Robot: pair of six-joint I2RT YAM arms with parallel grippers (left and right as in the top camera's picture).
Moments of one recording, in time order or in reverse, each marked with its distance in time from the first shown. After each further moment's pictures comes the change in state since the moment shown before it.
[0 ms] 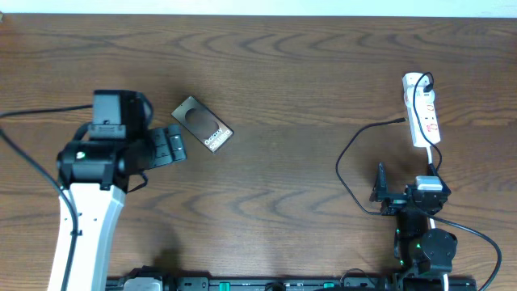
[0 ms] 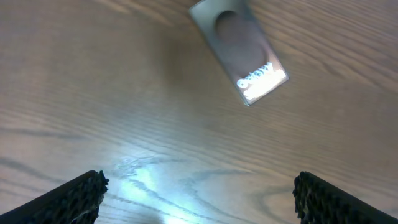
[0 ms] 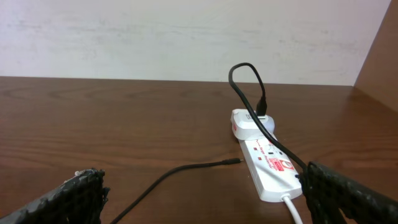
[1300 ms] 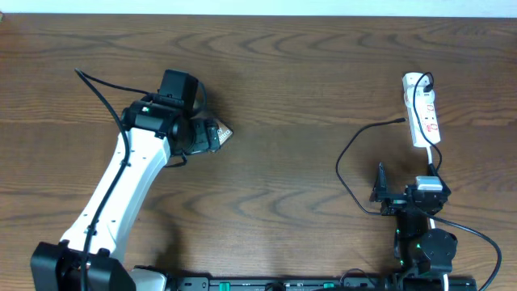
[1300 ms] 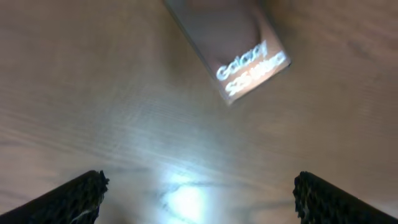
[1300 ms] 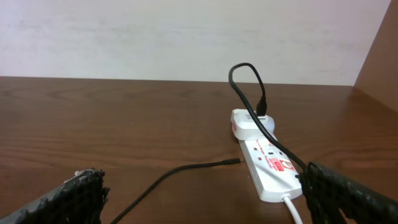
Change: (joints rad) left arm -0.201 0.305 0.039 0.079 -0.078 -0.177; right arm 0.000 0.000 0.000 0.000 0.000 0.000
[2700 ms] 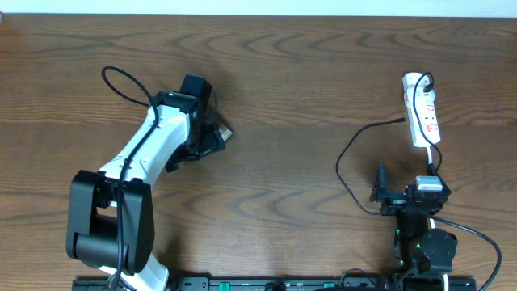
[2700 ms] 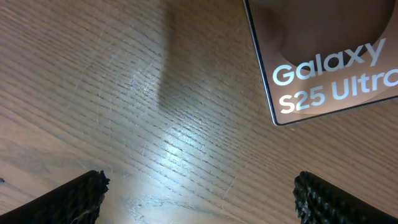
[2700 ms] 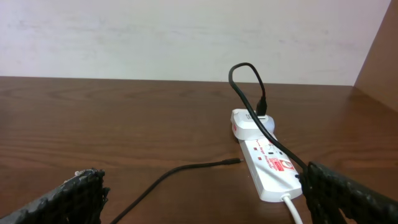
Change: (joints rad) left arm 0.000 0.275 0.001 0.014 -0.011 -0.237; right arm 0.000 0.000 0.000 0.000 0.000 0.000
